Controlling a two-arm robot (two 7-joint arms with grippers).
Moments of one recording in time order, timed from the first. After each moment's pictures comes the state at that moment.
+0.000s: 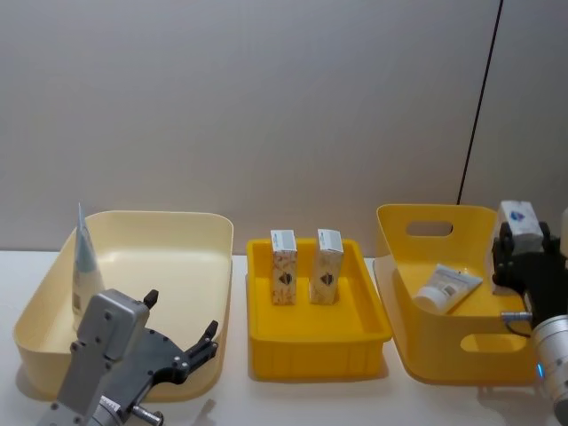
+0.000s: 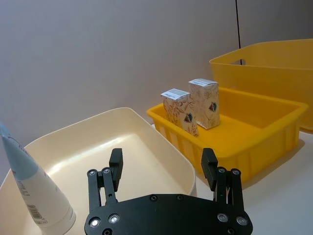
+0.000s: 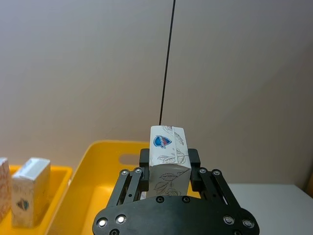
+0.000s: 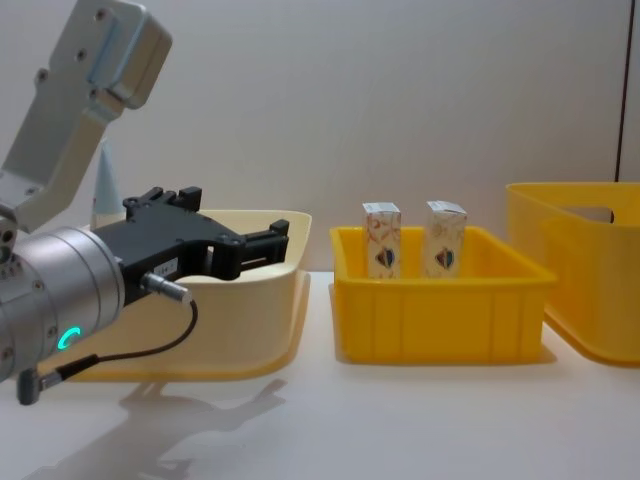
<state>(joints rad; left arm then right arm) -0.24 0.38 0.45 -1.63 -0.20 0.01 -0.01 0.22 0.16 -0.05 -1.65 -0.01 0.14 -0.16</state>
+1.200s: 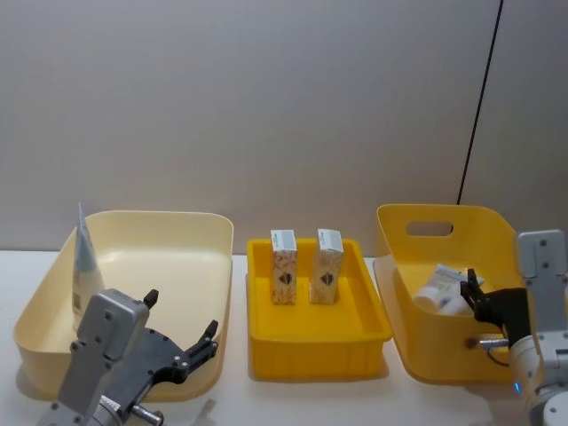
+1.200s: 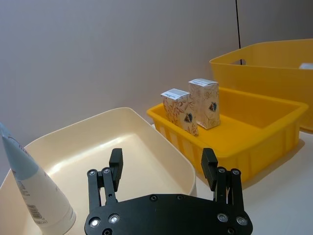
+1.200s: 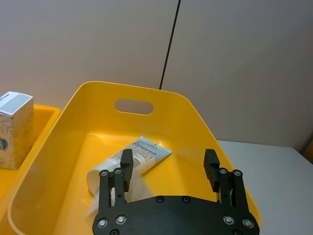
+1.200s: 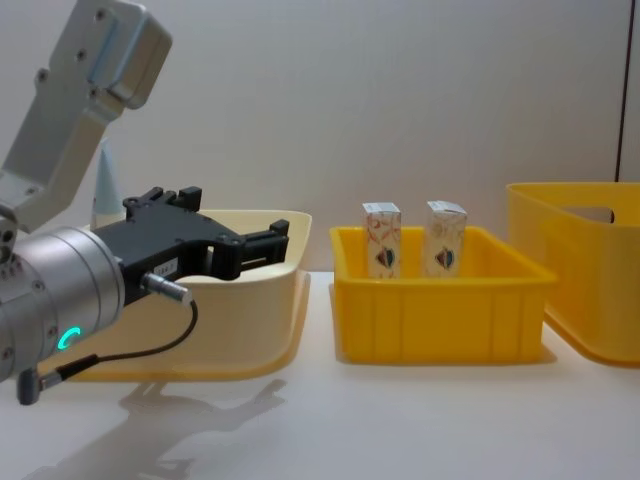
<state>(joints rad) -0.24 0.38 0.45 -1.63 -0.20 0.01 -0.01 0.27 0.15 -0.08 -1.53 -0.08 0.29 -0.17</state>
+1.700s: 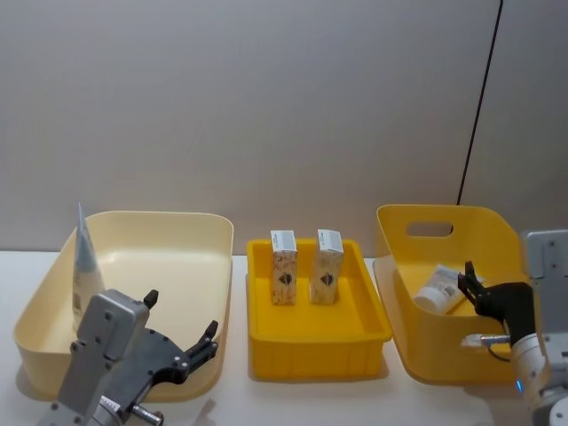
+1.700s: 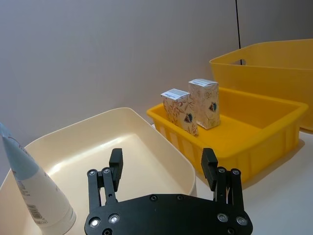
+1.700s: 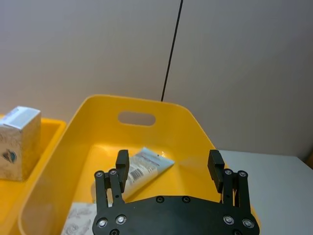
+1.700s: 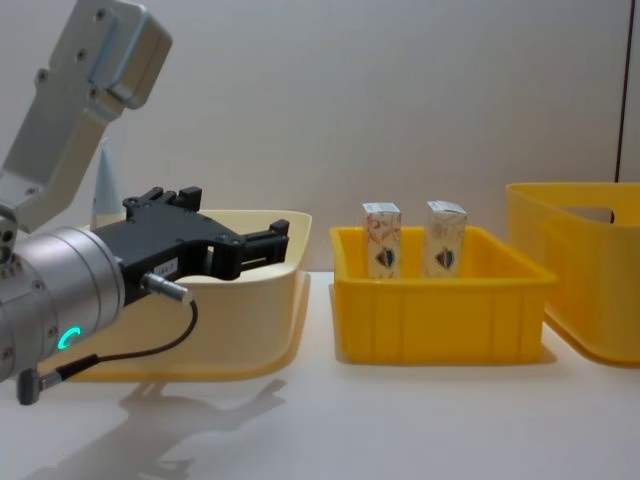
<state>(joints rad) -0.24 0.38 0.45 -1.63 -0.20 0.01 -0.01 0.26 0.15 -0.07 -1.54 -0.07 0.24 -0.16</state>
